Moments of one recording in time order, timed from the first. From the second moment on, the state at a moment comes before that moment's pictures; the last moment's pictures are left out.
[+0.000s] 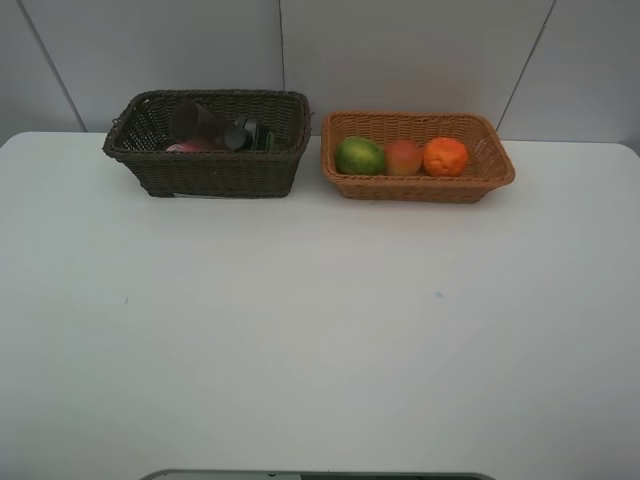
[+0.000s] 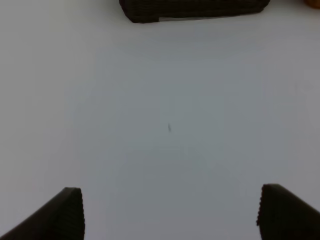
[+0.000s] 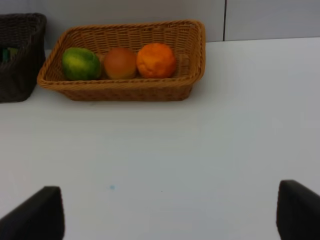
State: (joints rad) left arm -0.18 0.11 -0.51 0.01 1.06 -0.04; right arm 0.11 -0.01 -0.52 -0.04 1.06 0.07
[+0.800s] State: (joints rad) left arm -0.18 -0.01 -0.50 0.01 1.06 -0.03; right arm 0.11 -0.01 -0.52 -0.04 1.06 0.07
